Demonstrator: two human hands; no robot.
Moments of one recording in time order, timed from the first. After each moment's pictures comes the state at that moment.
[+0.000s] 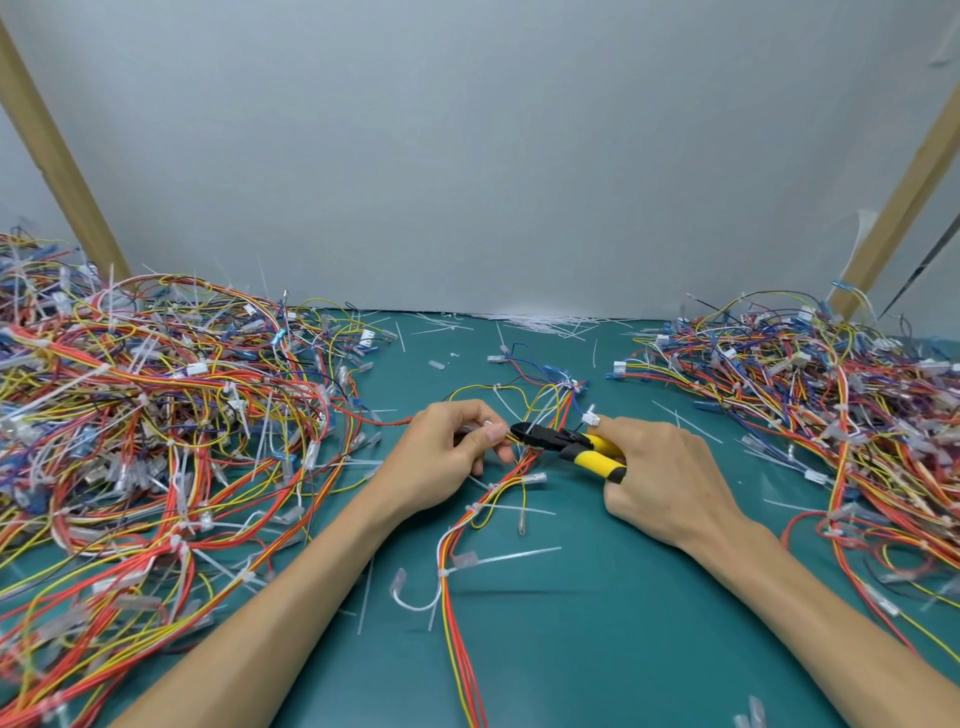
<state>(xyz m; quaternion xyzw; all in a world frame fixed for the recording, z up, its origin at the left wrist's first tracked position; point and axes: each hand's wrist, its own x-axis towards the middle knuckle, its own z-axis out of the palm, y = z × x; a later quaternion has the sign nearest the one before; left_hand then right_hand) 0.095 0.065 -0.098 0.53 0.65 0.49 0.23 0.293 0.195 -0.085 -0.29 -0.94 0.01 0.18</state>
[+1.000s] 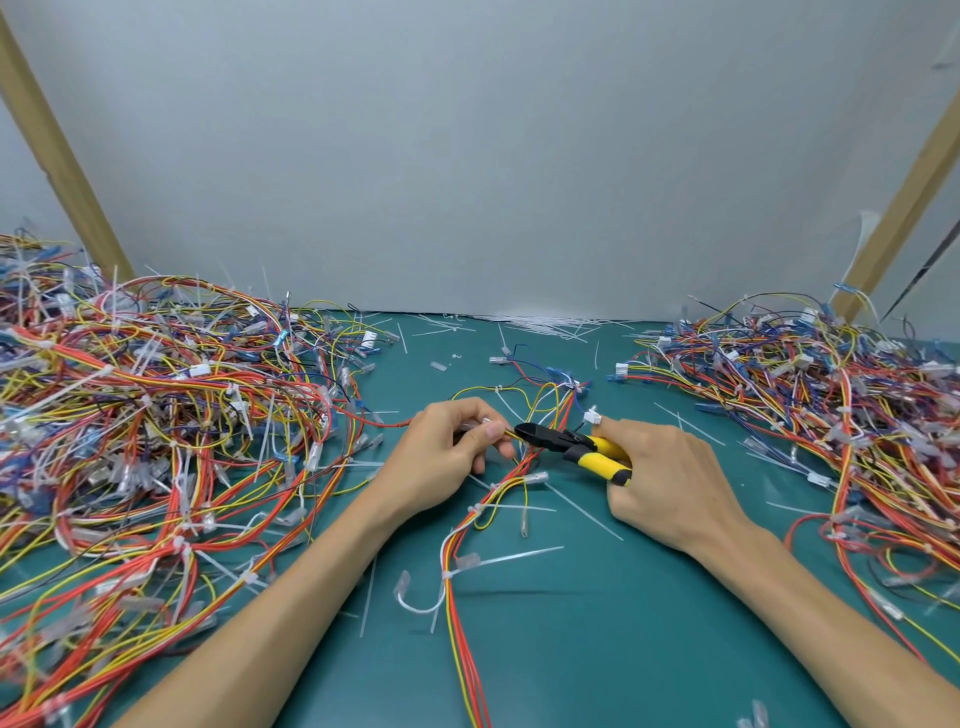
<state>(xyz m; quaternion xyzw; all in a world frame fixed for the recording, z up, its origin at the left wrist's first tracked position) 0.096 0.064 -0.096 0.52 0.65 0.51 0.22 0.294 0.196 -0.087 -0.29 -0.94 0.01 0.19</state>
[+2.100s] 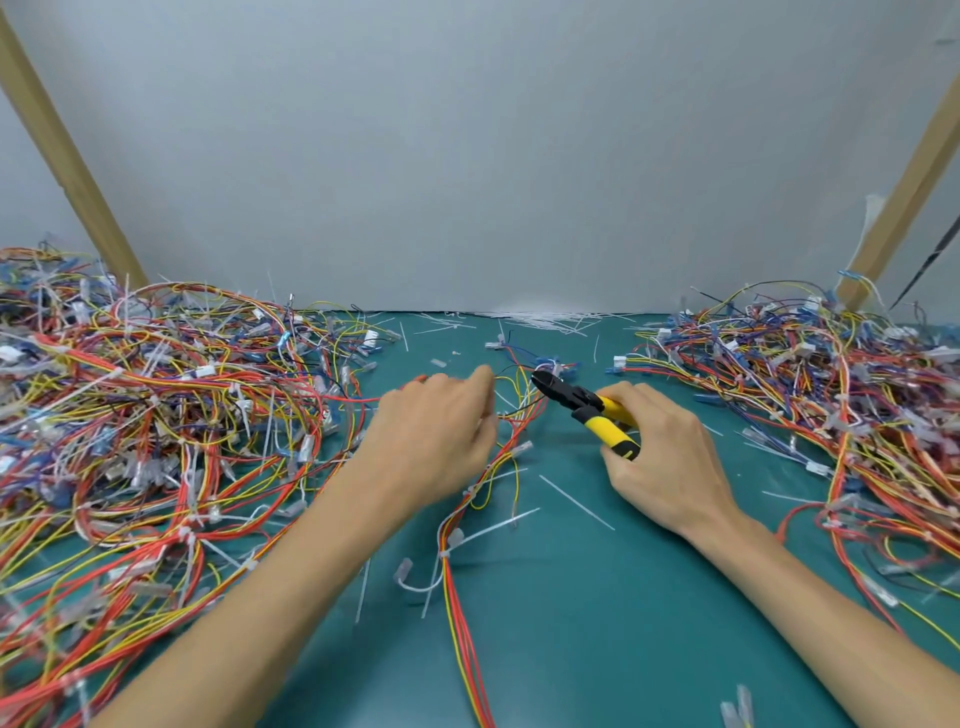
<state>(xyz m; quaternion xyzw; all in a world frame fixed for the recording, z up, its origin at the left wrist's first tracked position) 0.126 0.050 -0.044 0.57 0.80 0.15 -0.11 0.296 0.201 -0.090 -0.28 -0.90 0.10 0.33</state>
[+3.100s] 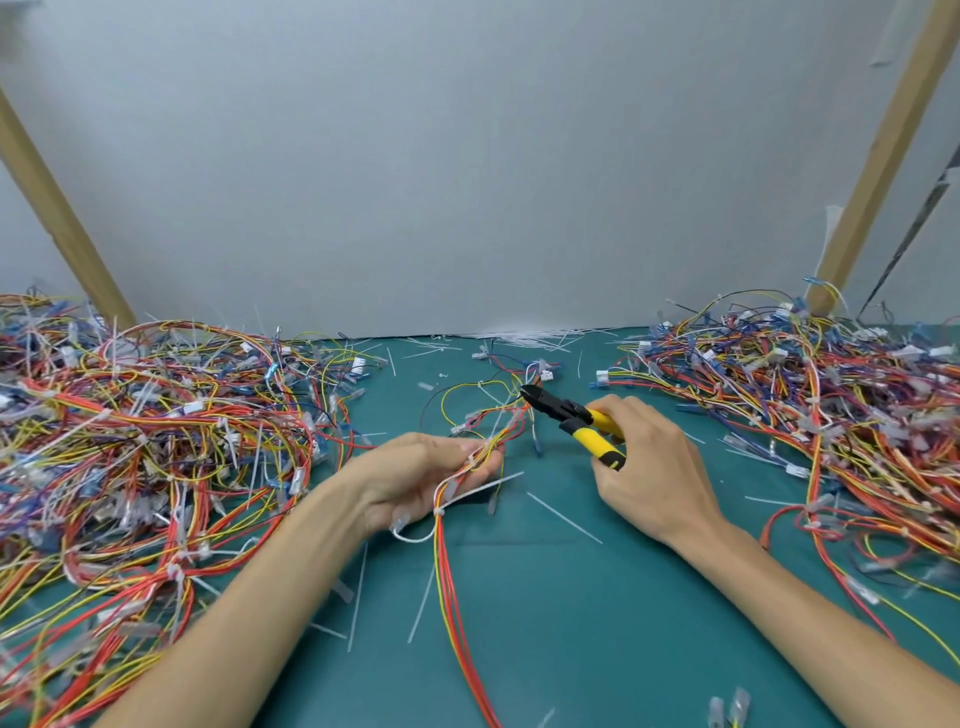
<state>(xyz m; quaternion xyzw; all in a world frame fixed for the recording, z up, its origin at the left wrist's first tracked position) 0.100 0.063 -0.069 0.21 0.47 0.59 0.62 0.298 0.200 -0.088 -0.32 -0.89 0.10 0.32</state>
